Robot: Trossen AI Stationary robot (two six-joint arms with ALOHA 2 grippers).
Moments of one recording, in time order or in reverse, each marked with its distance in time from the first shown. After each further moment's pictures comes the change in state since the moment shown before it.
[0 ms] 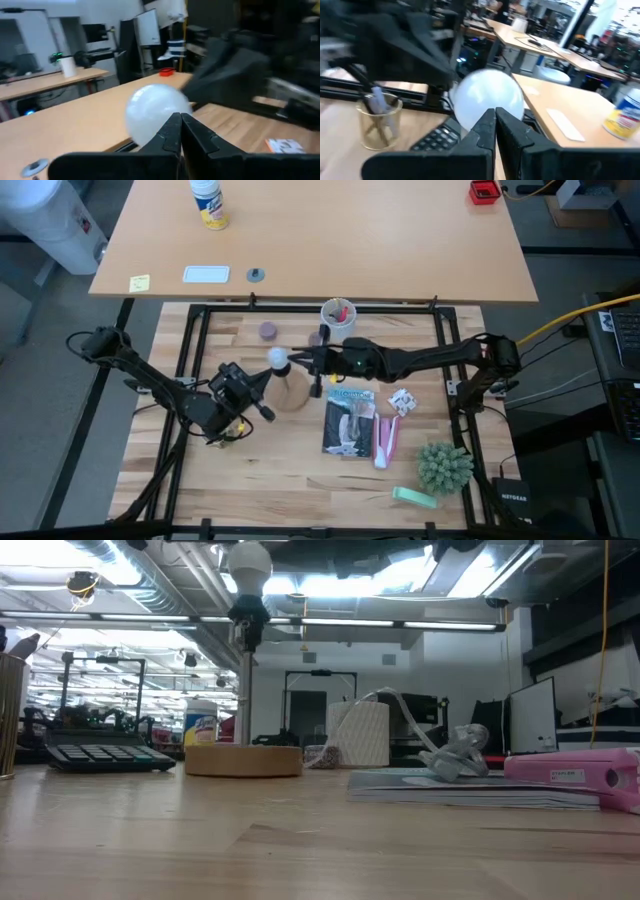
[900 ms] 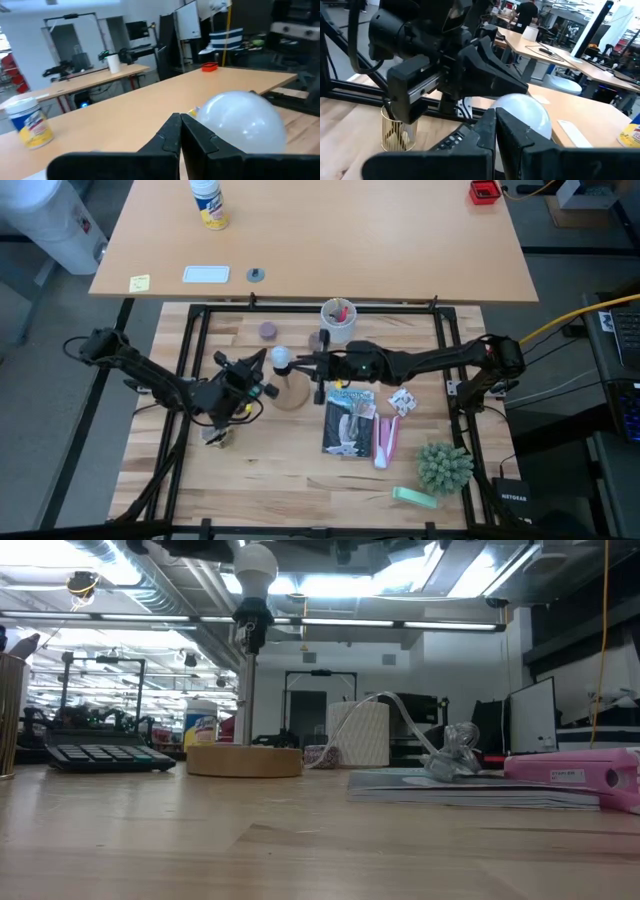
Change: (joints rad) left arm 0.123 -0.002 0.000 0.062 -0.101 0.142; right arm 0.032 -0.030 0.000 -0.007 -0.038 -0.011
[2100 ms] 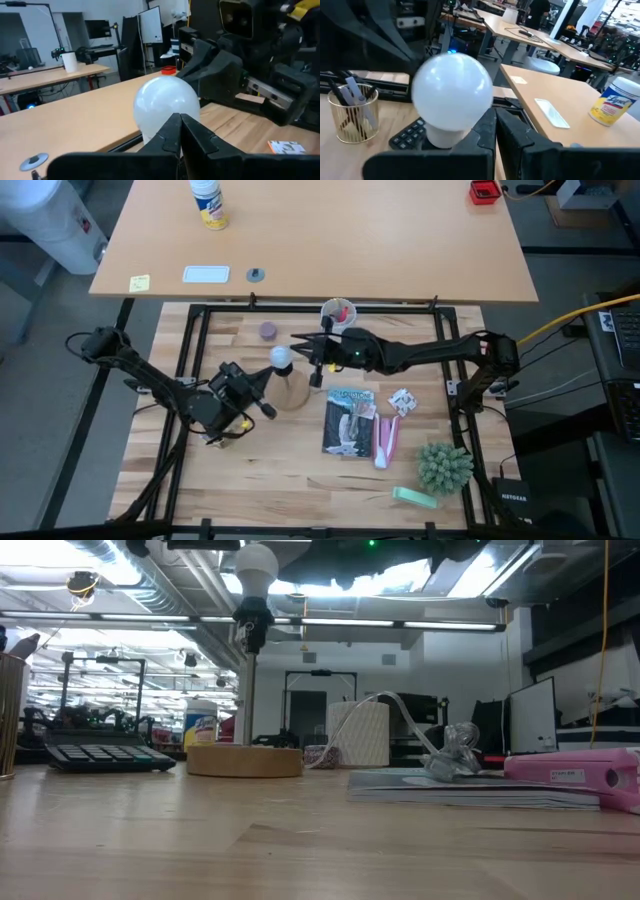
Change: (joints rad) left arm -0.101 0.002 -0.001 -0.119 0.101 -0.220; right arm -0.097 0.031 0.000 -0.017 0.023 0.009
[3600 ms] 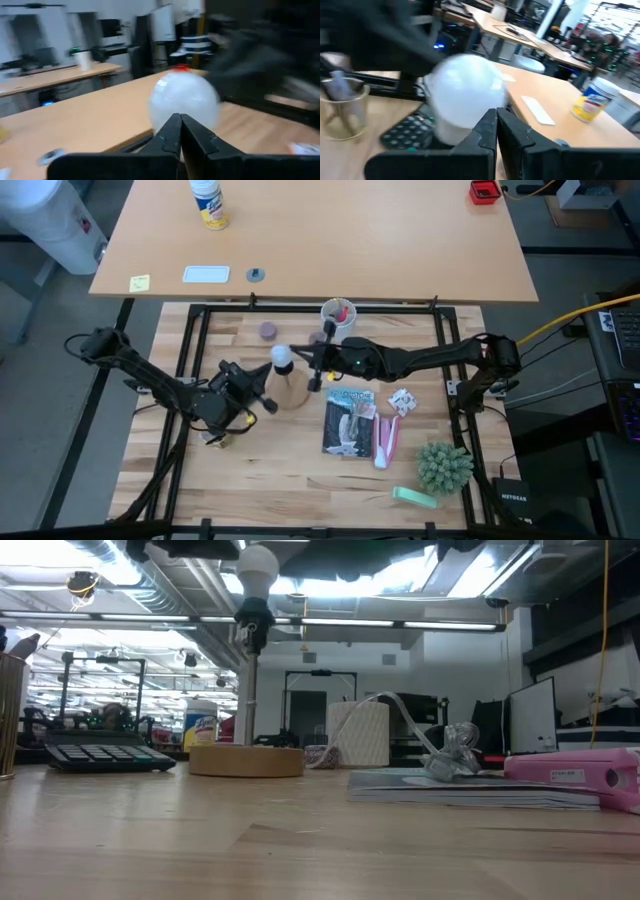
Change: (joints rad) left arm 0.042 -0.002 0.001 -0.052 -0.029 -0.032; right arm 0.070 -0.003 0.000 -0.009 0.142 -0.043
